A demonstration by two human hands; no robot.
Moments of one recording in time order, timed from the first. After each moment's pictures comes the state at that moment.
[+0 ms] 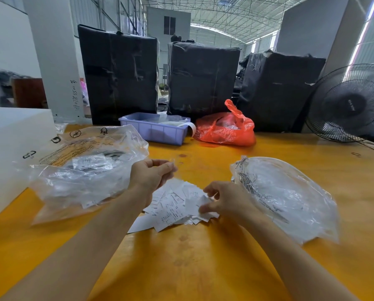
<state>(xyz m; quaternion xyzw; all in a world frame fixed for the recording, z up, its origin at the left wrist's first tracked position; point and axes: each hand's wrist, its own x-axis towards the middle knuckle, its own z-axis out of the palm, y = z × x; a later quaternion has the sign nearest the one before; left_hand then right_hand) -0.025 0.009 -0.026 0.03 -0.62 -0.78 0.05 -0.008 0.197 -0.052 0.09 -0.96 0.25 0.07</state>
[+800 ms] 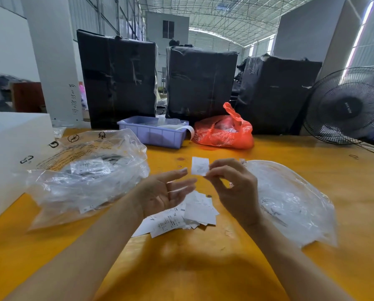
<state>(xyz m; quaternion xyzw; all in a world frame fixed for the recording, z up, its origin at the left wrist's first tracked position) -0.015 0.017 -0.021 0.00 -0.51 -0.83 -0.22 -0.005 0.197 -0.041 0.29 -0.74 0.36 0.49</state>
